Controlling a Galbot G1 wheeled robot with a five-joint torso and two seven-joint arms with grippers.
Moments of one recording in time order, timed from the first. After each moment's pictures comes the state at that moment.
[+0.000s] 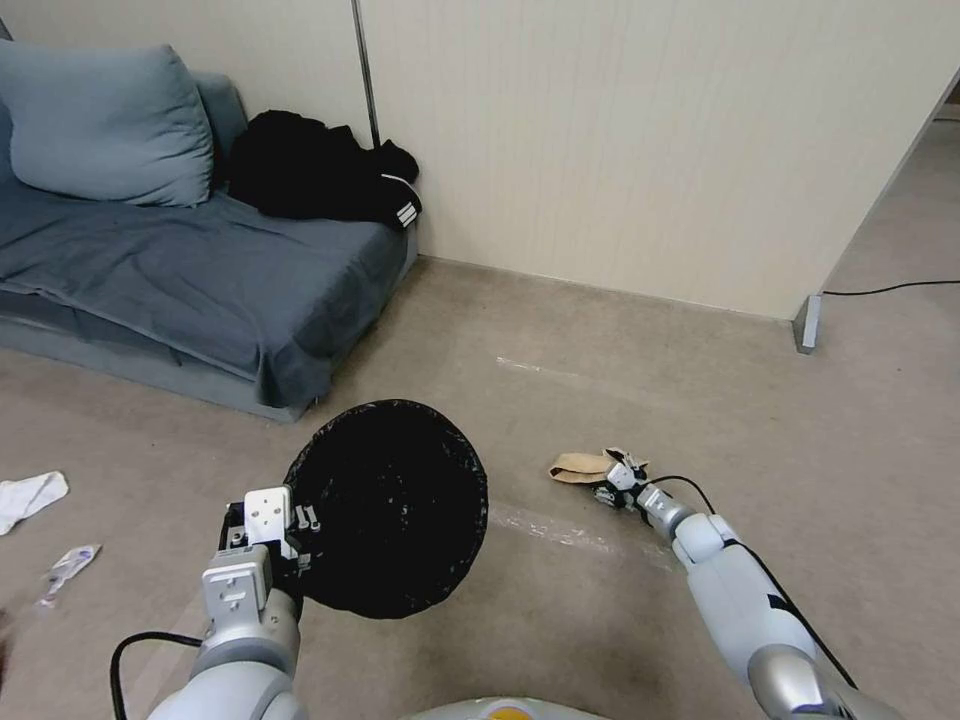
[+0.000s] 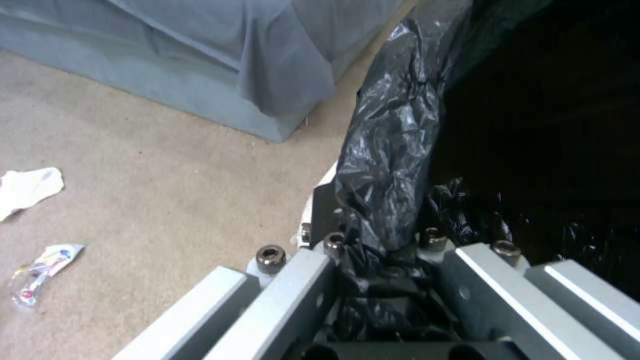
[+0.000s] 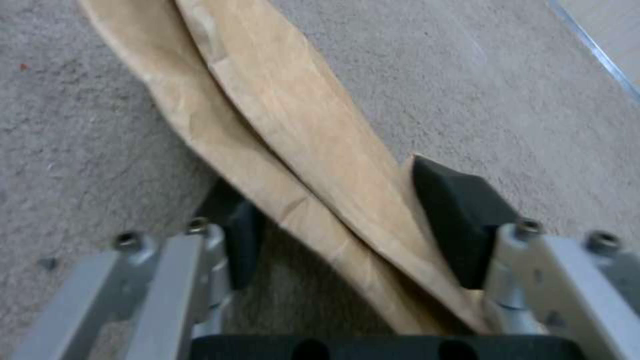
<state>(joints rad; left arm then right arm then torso) 1.80 -1.54 -0.48 -2.50 -0.02 0.65 -0.30 -0.74 1.37 0.53 0.57 -0.61 0.45 -0.33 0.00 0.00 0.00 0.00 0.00</state>
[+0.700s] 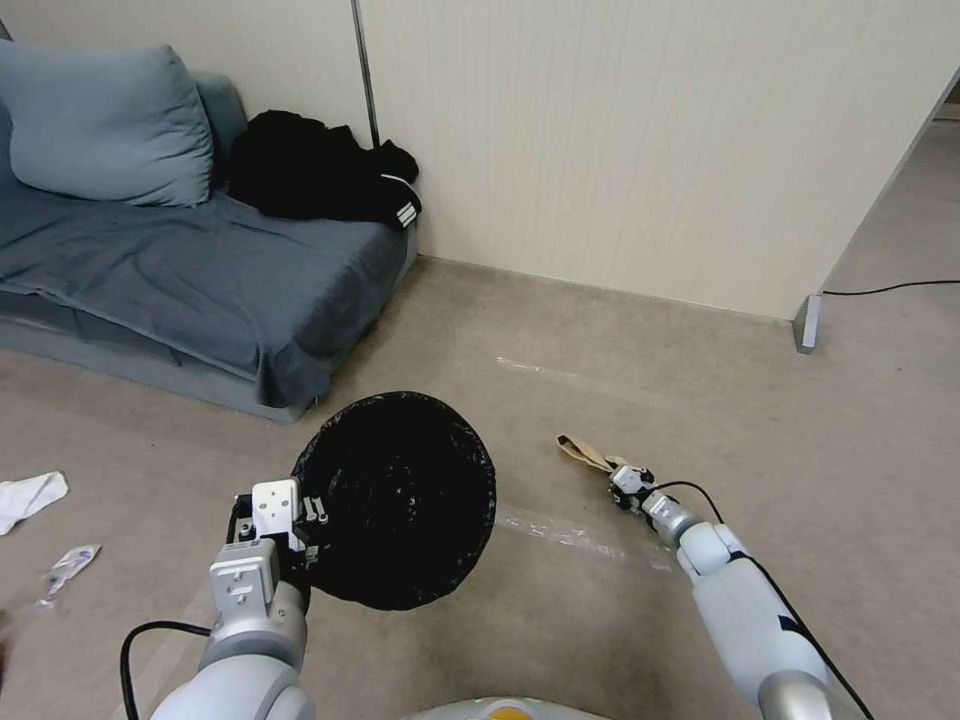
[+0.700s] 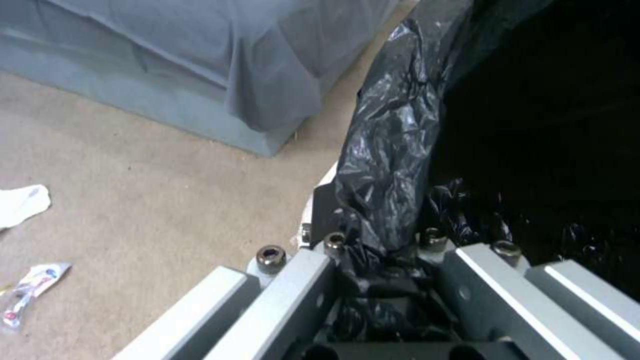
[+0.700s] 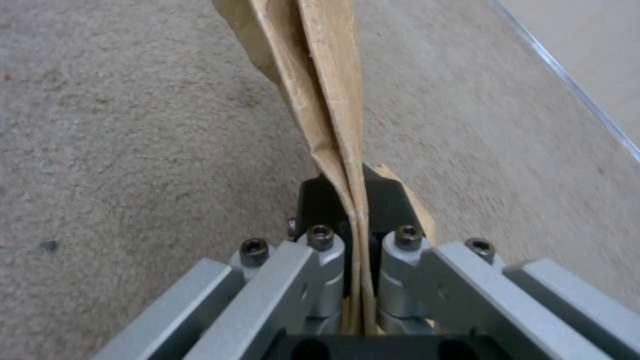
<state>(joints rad) 1.77 -1.52 -0.46 -2.50 -0.02 0.64 -0.30 -0.87 1.36 0.51 0.76 -0.50 0.39 -0.26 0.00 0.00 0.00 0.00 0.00</state>
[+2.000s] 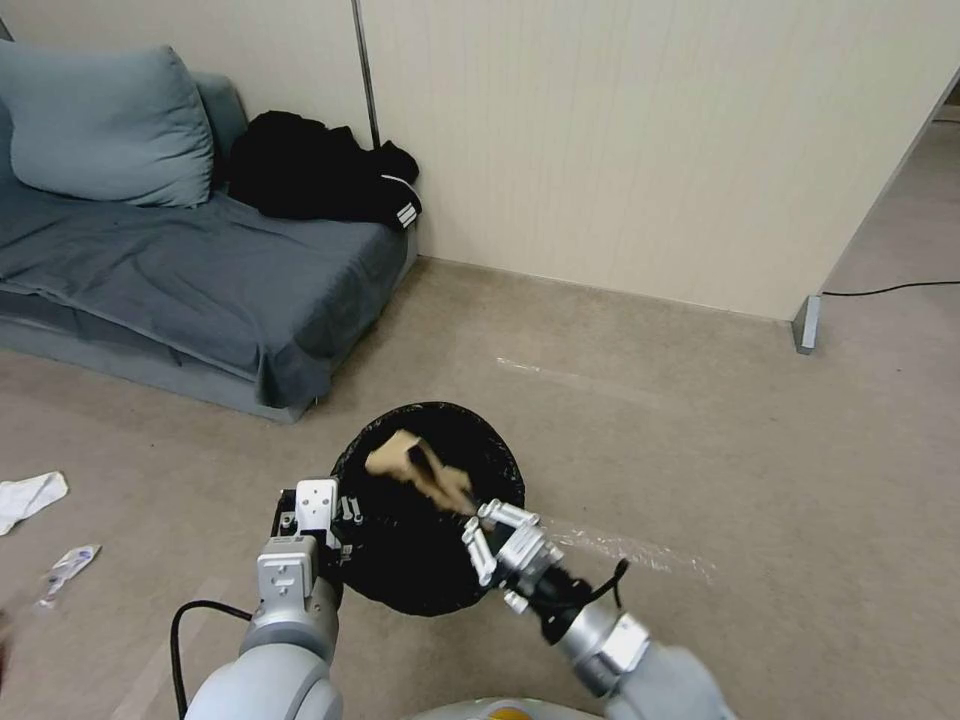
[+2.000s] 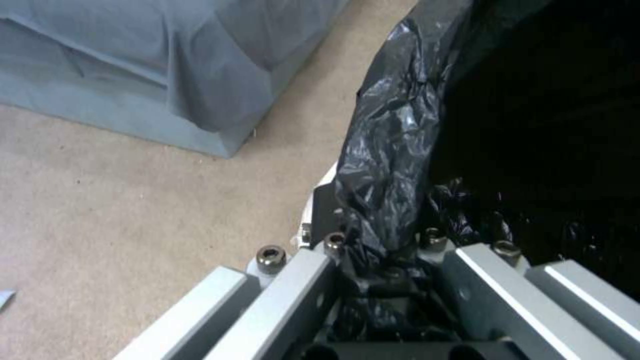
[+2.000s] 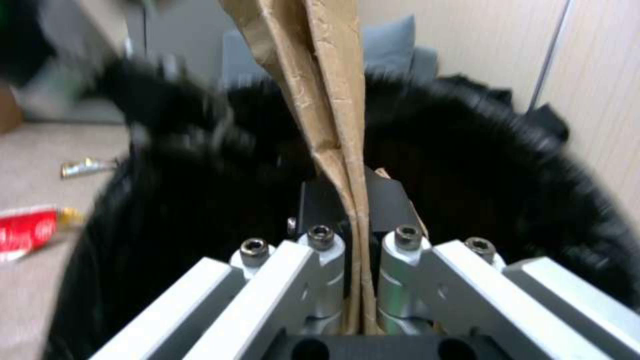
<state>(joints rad) 1.74 -1.46 -0.38 -2.43 -0.01 0.62 -0.29 -1.50 1.27 0.05 1.95 -0.04 0.30 -0.29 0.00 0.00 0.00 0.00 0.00</state>
